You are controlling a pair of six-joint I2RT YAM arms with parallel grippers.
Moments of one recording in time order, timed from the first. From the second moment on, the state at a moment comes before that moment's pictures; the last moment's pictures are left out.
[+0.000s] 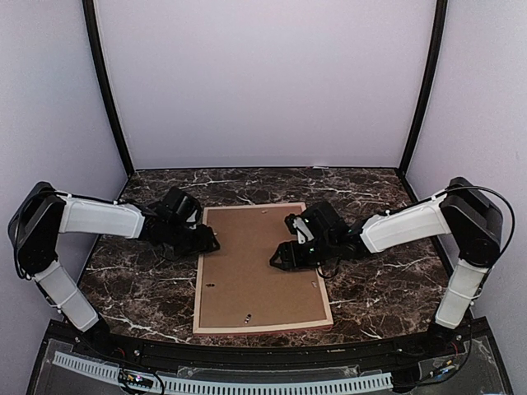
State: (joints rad) left arm -0.59 1.63 0.87 -0.21 0.11 -0.69; right arm 0.87 1.78 0.94 0.02 -0.21 0.61
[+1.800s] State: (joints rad) left arm -0.55 1.77 1.02 -0.37 0.24 -0.48; right arm 0.74 1.73 0.97 -0.38 0.03 0.57
